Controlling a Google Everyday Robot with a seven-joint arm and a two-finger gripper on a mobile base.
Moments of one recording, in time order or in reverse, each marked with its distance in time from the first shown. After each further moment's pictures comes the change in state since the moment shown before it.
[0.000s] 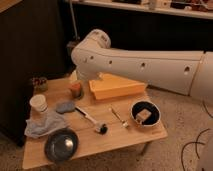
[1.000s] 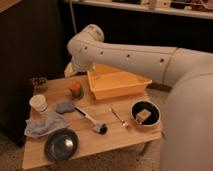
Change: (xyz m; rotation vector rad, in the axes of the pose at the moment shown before) arm -0.075 0.038 0.058 -0.067 -0.016 -0.104
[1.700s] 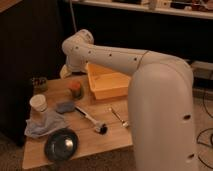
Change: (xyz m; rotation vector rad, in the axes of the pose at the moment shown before) arm 0.000 0.003 0.081 -0.052 0.077 -0.019
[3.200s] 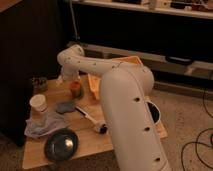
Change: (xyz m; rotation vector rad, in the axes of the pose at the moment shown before) arm 0.001 0.023 0.111 -0.025 0.115 -0.029
